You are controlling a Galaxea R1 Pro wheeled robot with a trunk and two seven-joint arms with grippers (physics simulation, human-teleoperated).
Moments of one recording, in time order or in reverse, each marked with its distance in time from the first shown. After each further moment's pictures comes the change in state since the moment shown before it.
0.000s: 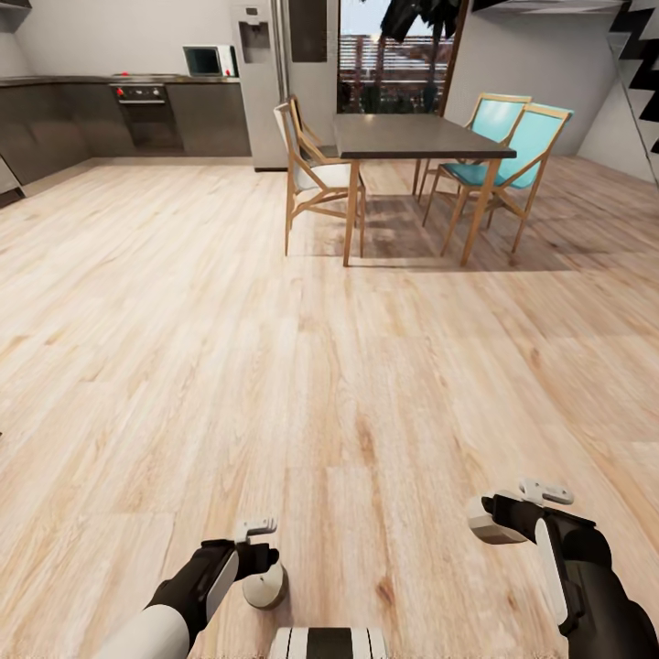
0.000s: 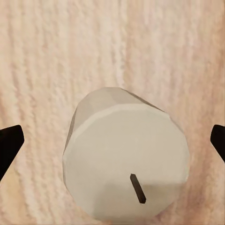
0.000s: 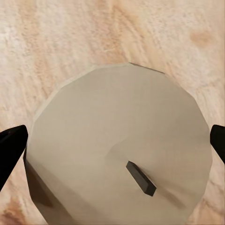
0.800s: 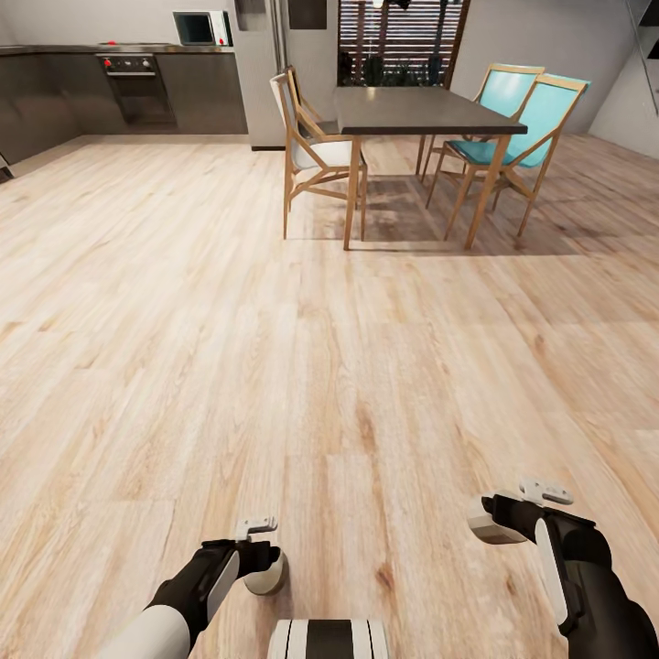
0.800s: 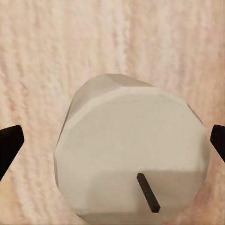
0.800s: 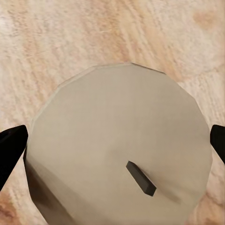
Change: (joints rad) left arm 0.000 -0.003 -0.005 0.000 -0.001 -0.027 -0.002; right arm 0.000 0.000 0.000 0.000 0.000 0.000 0.000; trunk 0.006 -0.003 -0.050
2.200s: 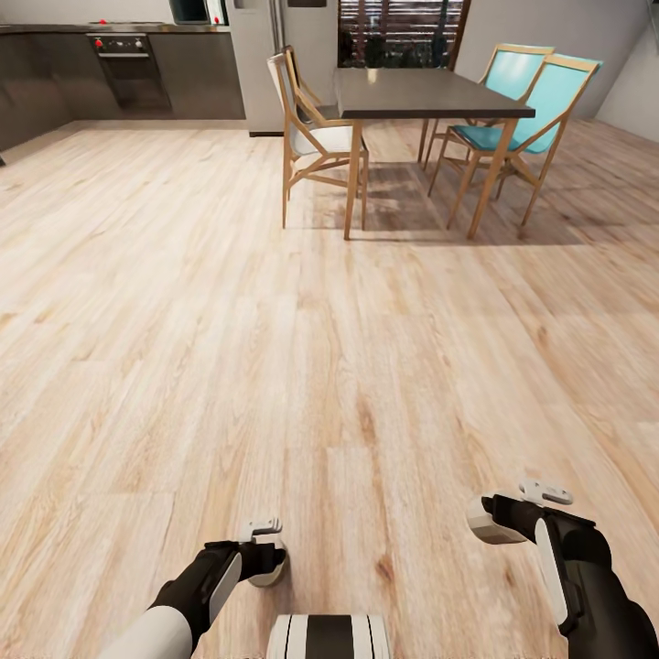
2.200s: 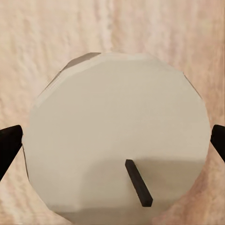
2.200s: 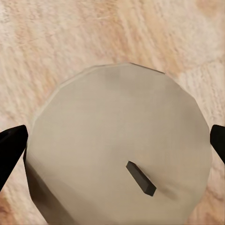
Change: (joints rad) left arm 0.000 -0.005 -0.011 0.009 -0.002 -0.001 -0.038; right arm 0.000 0.000 0.000 0.000 0.000 0.000 0.000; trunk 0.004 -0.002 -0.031
